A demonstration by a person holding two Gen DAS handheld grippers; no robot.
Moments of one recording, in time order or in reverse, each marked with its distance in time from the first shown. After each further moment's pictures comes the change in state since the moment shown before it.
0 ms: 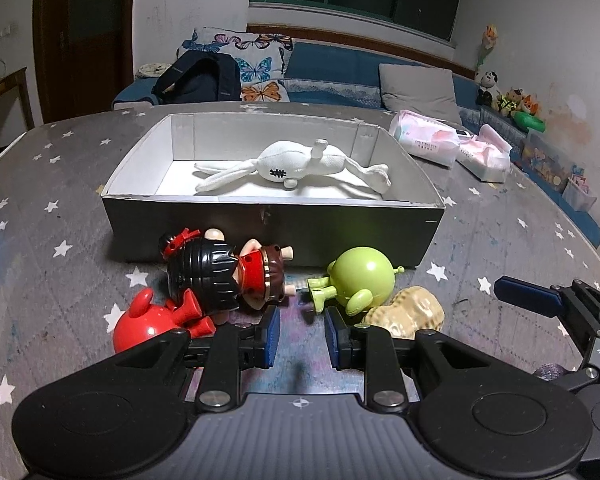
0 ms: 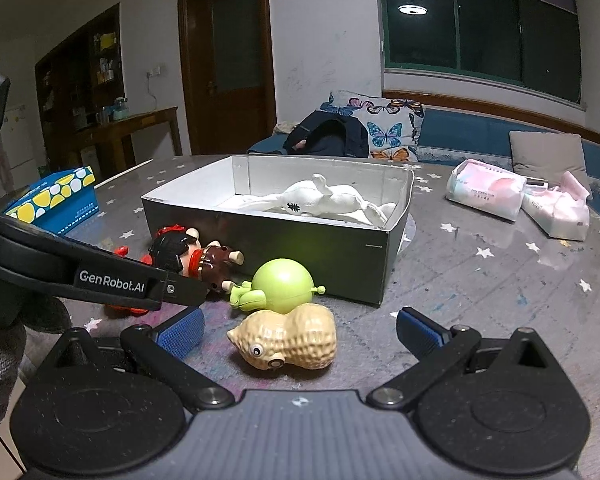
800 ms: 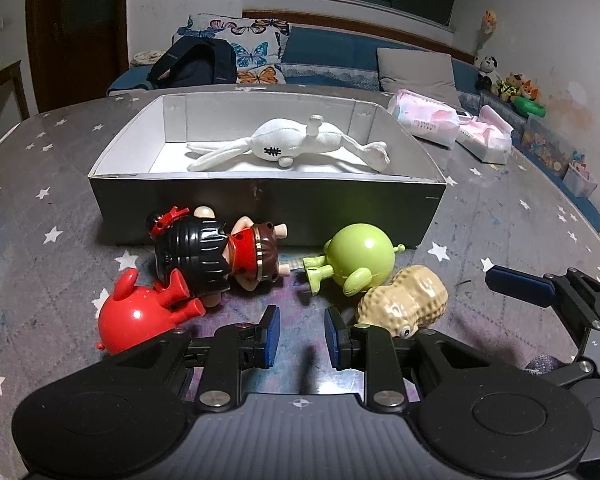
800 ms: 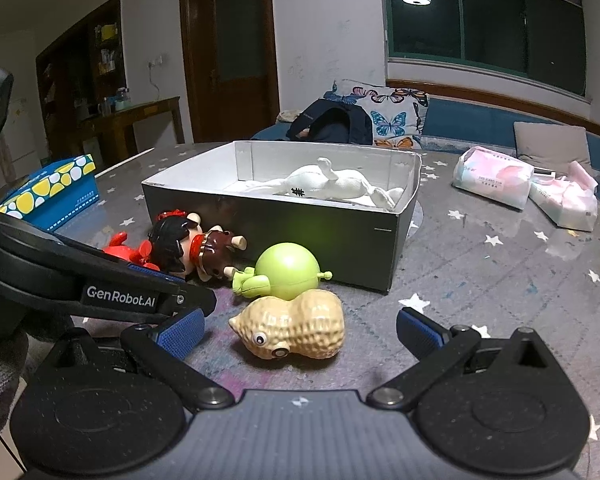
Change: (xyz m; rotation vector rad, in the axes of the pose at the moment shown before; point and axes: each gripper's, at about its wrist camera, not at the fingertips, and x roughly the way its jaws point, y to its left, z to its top) left arm 0.012 -0.003 -0.006 0.012 0.048 0.002; right arm 0.011 0.001 -0.006 -0.001 0.033 0.010
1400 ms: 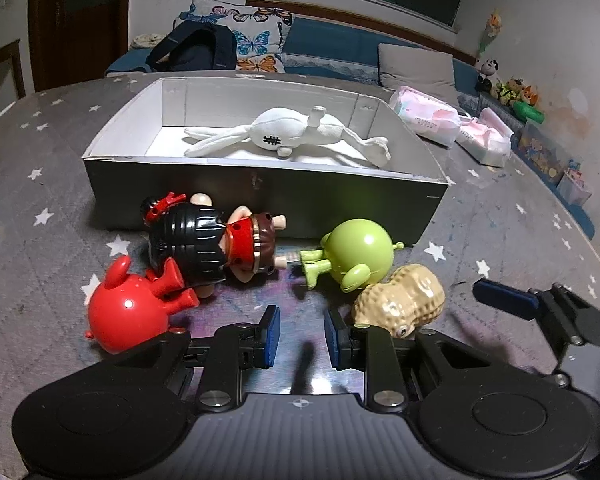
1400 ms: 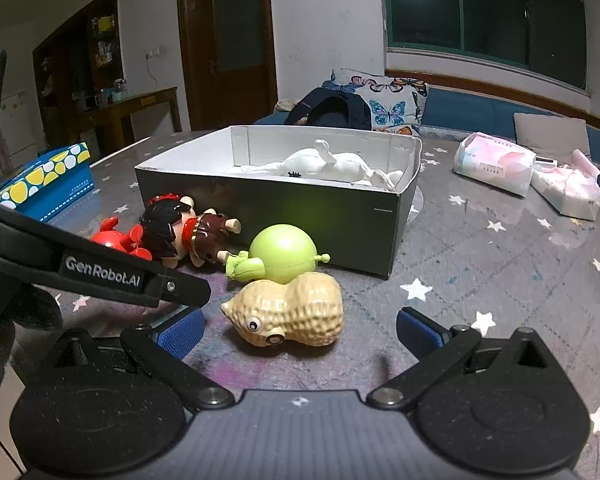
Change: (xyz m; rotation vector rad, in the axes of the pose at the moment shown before) left arm 0.004 0.005 0.001 -0.048 0.029 -0.046; right arm 0.010 -0.002 -0.006 0.005 0.030 -0.006
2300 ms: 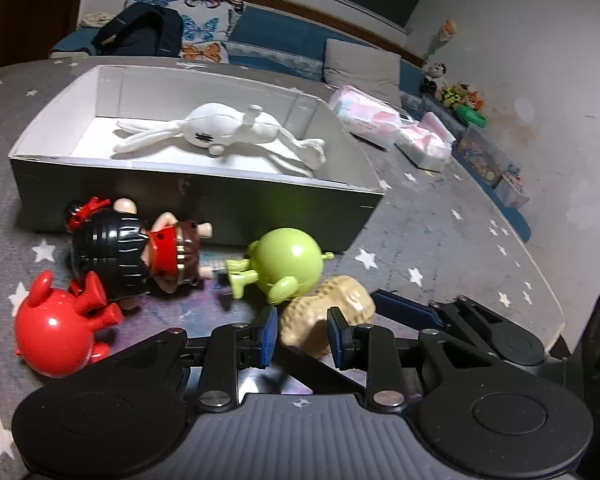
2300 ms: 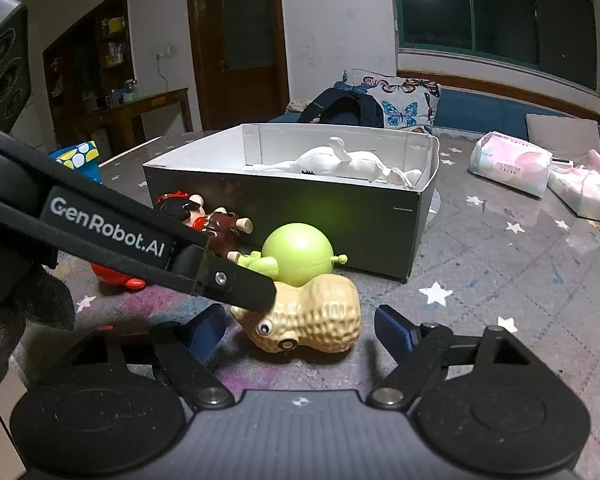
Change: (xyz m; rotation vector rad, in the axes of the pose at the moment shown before) left arm 0.008 -0.005 0.015 -0.020 0.035 -0.231; right arm 0.012 0.002 -0.001 -0.011 -0.008 0.037
